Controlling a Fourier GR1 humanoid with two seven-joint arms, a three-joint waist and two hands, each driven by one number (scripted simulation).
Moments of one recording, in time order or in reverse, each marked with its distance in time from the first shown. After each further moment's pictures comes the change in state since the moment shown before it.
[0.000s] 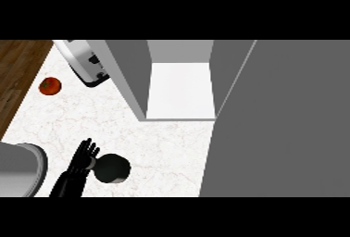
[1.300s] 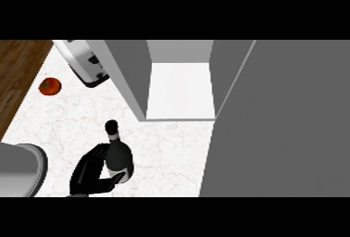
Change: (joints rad) left arm -0.285 0.006 0.031 0.463 -0.020 -0.077 -0.221; right arm -0.036 -0.012 -0.011 0.008 -0.008 -0.023 0.020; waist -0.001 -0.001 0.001
